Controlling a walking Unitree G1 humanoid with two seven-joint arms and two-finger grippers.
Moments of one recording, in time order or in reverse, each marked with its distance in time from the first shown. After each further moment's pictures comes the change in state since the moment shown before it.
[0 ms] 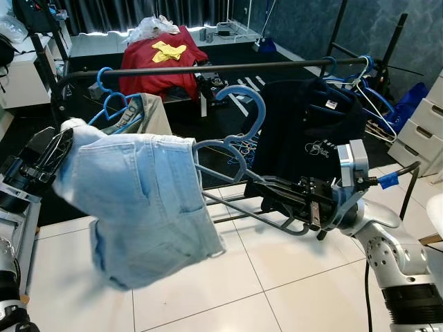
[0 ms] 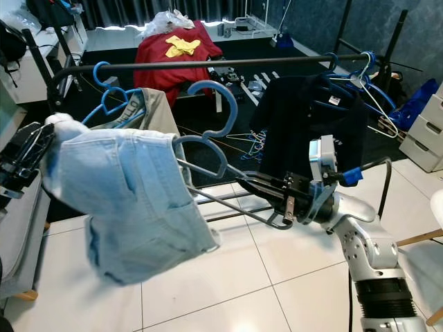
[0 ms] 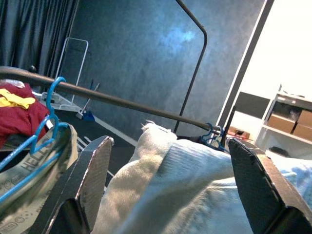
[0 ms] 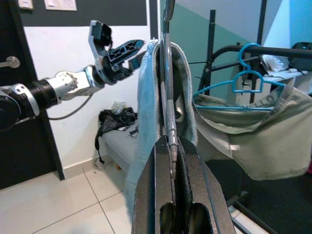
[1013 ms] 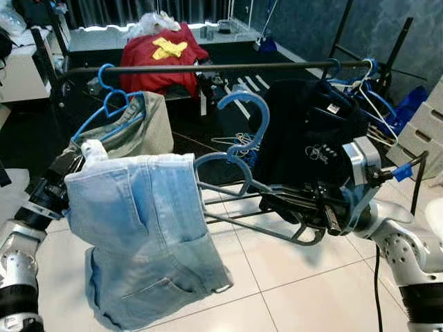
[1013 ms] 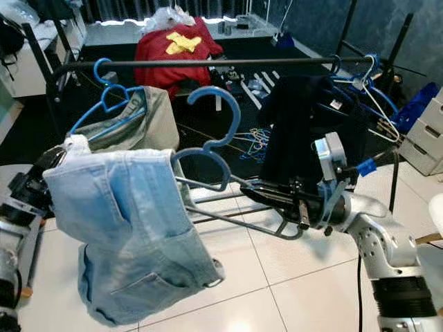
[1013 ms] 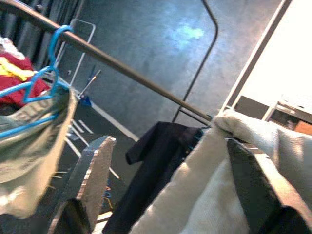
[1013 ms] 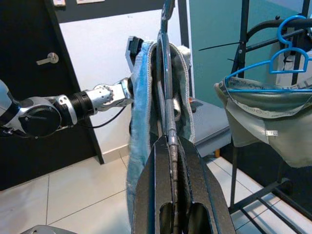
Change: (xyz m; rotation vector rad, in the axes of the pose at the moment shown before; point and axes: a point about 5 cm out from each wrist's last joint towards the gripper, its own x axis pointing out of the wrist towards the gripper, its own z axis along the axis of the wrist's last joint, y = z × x) left arm -0.009 -0.015 -0.047 -0.118 0.022 -0.004; right arm -0.009 0.006 0.008 0.128 0.052 0.108
